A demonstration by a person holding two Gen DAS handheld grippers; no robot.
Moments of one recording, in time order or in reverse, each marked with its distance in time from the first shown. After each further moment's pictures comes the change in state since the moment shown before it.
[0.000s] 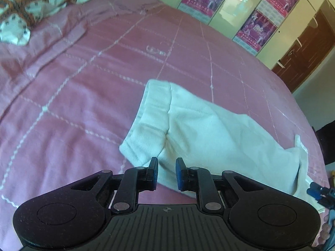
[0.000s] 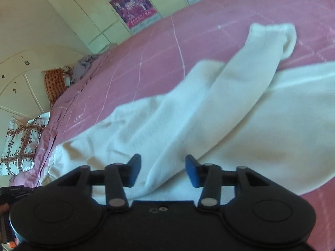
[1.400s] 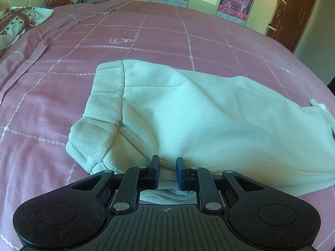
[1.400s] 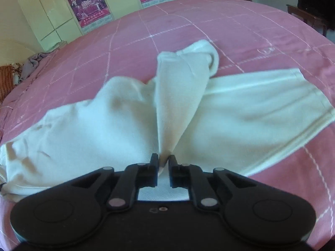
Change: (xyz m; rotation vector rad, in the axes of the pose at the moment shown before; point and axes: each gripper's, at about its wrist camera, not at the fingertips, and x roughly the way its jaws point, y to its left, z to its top) left arm 0.064 -0.067 -0.033 0.248 0.051 0.085; right arm -0.036 -0.075 -0.002 0.002 0.025 -0.339
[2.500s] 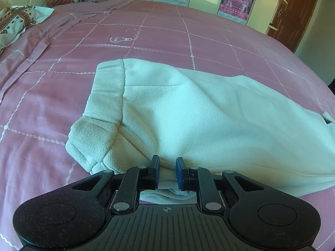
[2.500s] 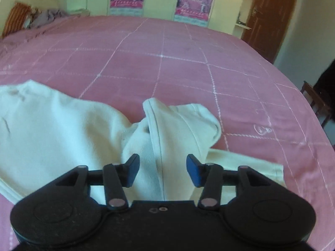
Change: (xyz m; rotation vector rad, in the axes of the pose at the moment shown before) left arm 0.002 0.000 0.000 -0.013 0.005 -0.009; right arm 0.026 0.021 0.069 -0.500 -0.051 -0.162
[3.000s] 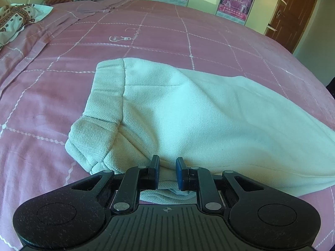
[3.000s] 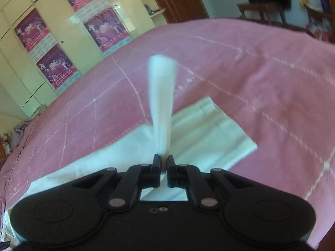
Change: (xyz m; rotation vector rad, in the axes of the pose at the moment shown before) left arm 0.001 0.004 0.001 0.000 0.006 -0.013; right arm -0.034 -0.160 -0.128 0.829 -0.119 0.130
